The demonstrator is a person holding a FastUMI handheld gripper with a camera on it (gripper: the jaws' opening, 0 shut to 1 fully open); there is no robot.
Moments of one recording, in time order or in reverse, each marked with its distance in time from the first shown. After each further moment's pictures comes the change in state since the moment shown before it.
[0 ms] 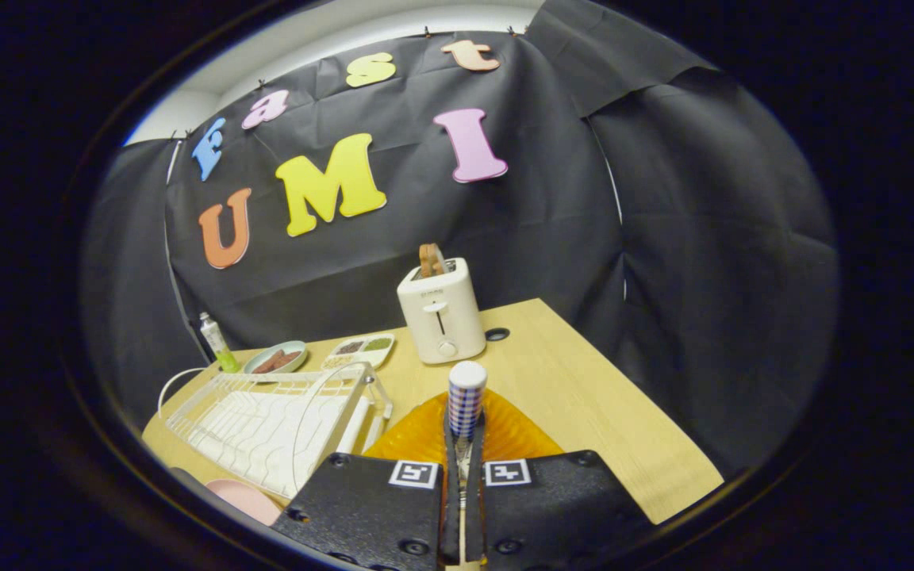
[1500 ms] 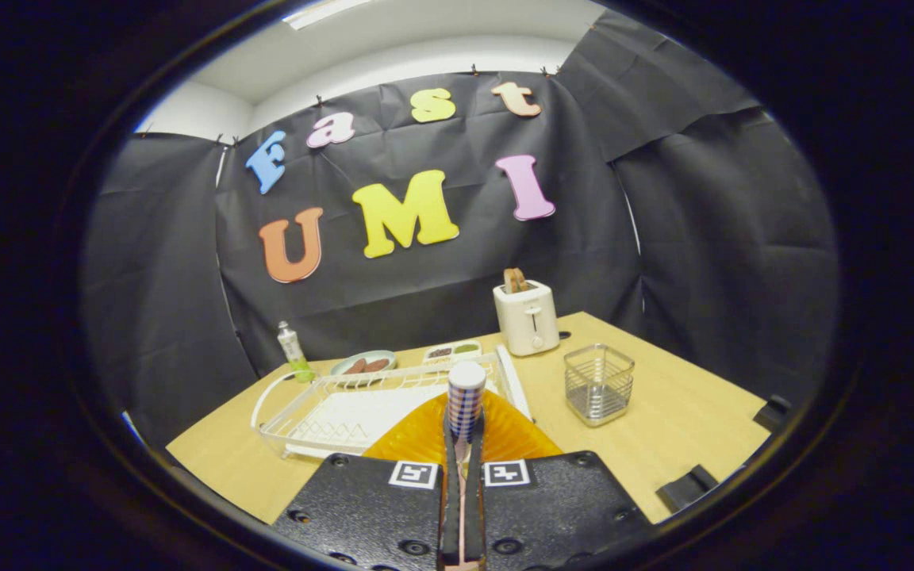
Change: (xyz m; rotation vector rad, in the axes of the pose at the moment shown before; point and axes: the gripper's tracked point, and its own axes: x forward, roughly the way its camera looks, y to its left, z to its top) arm -0.150 0.197 -0.089 0.023 -0.117 0.093
